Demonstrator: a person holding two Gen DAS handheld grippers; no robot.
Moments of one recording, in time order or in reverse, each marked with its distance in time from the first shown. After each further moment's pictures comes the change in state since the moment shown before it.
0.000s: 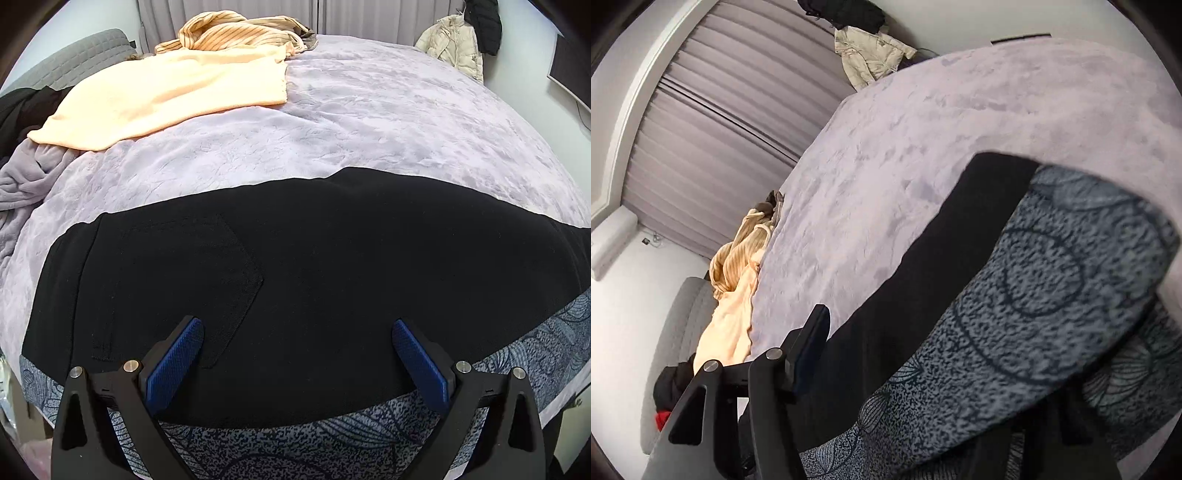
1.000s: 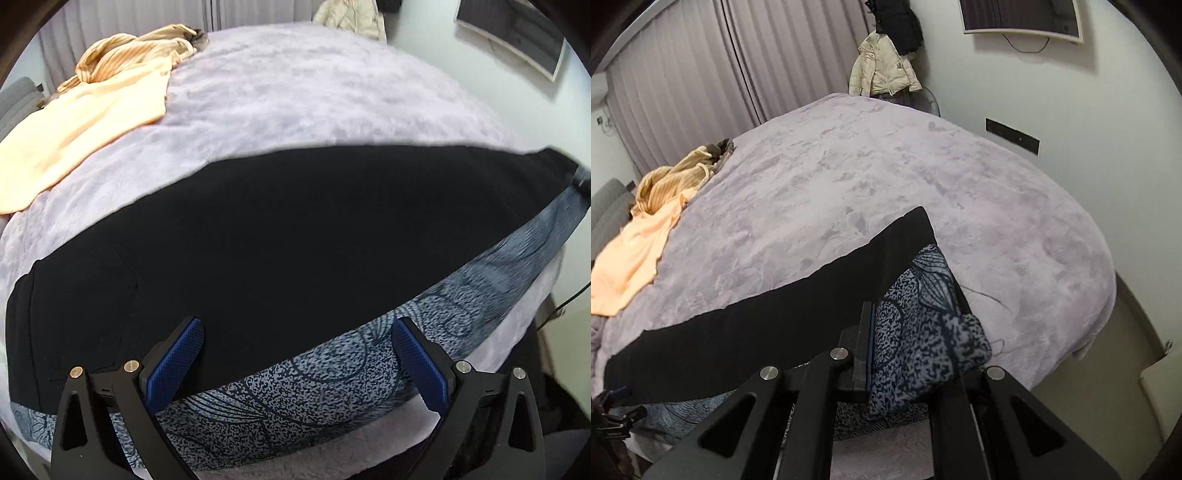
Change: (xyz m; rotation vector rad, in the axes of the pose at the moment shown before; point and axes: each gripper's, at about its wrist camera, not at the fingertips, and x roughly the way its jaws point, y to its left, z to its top) left arm -0.014 -0.065 -0.019 0.298 0.072 -0.207; right arm -0.079 0.039 -0.006 -0.415 -0.014 -0.446
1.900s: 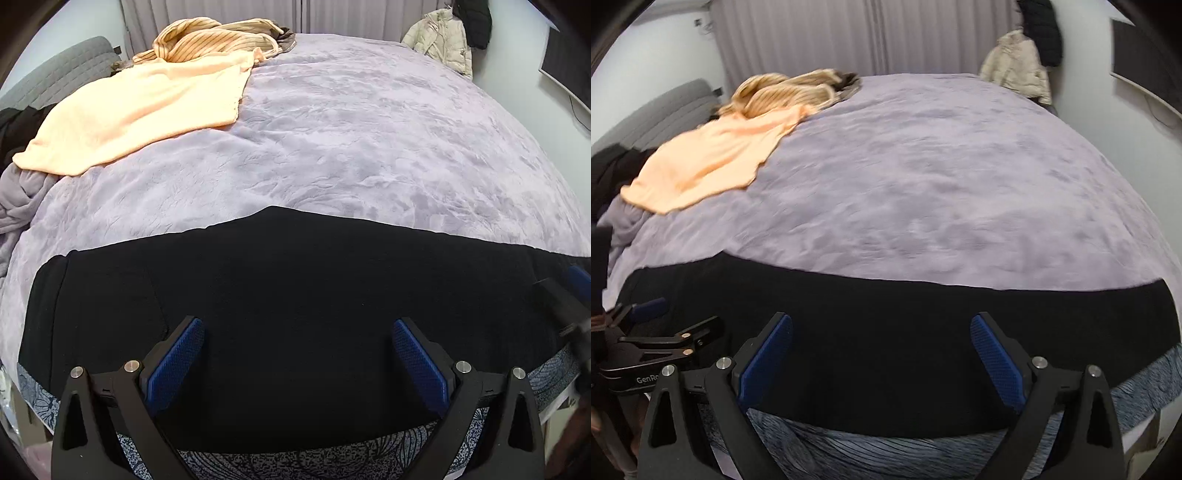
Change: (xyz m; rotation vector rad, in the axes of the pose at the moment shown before) left arm 0.004 0.012 0.035 -0.282 -0.054 0.193; right arm 0.034 0.256 -0.048 -0.405 0.092 0.227
